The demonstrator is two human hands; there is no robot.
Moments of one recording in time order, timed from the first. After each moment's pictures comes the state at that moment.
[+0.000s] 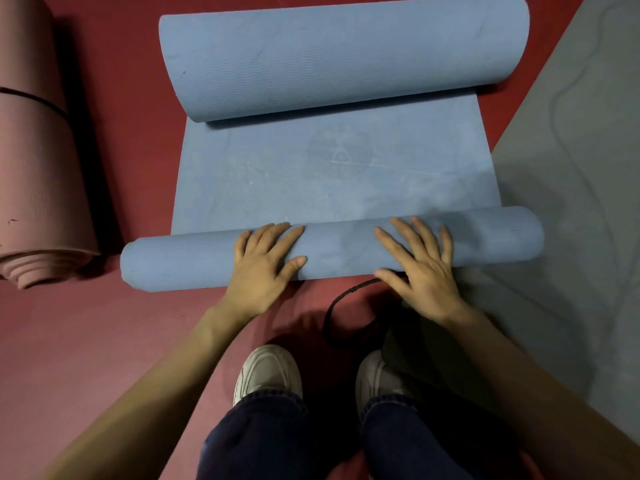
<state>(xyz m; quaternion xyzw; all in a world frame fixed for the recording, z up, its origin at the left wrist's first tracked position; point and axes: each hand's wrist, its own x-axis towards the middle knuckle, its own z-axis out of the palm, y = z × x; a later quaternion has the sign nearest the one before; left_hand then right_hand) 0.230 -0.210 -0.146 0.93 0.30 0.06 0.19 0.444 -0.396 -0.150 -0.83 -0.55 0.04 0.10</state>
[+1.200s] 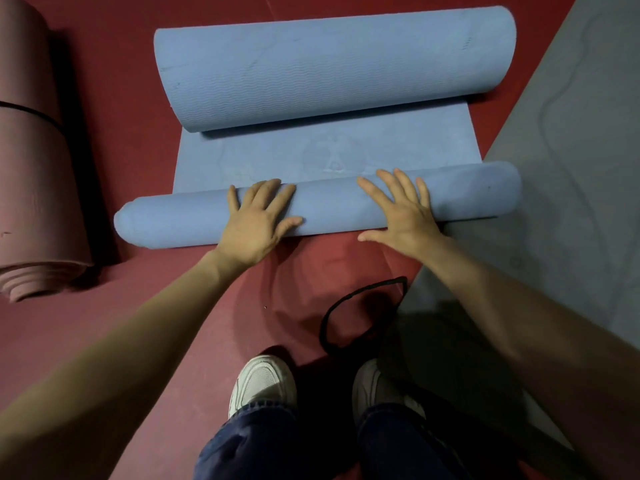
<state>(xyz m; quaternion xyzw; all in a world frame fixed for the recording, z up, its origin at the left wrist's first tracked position) 0.279 -0.145 -0.142 0.96 0.26 0.06 0.10 0.495 -0.317 -0.132 -0.83 -0.54 0.12 0.05</state>
